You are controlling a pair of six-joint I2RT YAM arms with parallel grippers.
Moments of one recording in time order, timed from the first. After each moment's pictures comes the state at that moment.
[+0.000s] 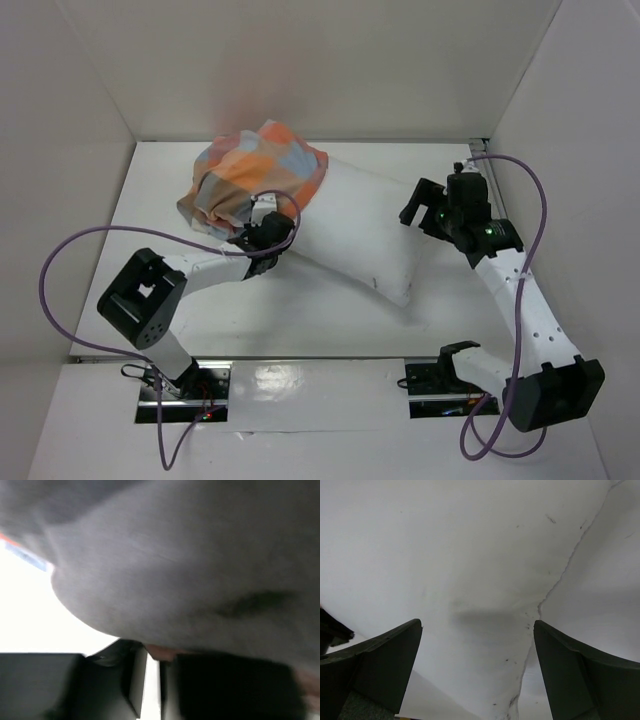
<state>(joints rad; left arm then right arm) -0.62 1.63 0.88 -0.06 -0.65 -0.51 0.18 1.07 1.09 -0.68 0.04 0.54</state>
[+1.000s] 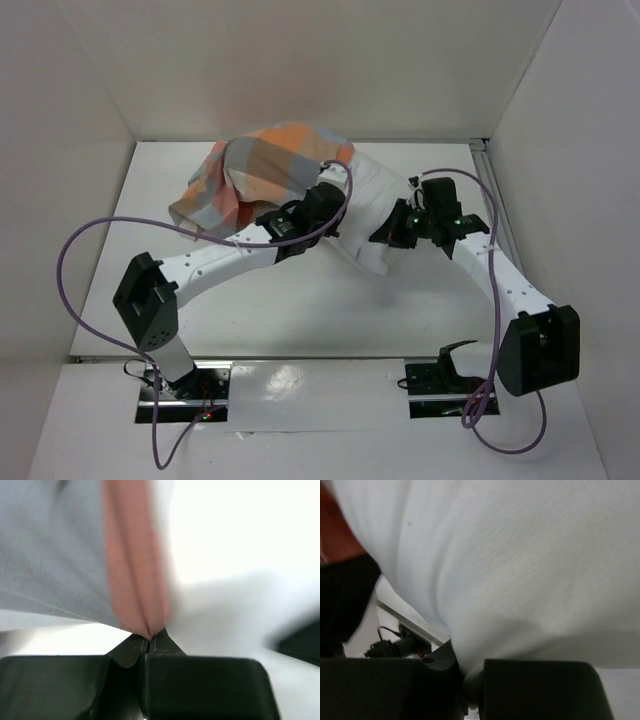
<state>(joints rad) -0.85 1.64 1.34 -0.31 -0.46 -0.34 0.23 1.25 0.93 -0.50 -0.48 0.60</state>
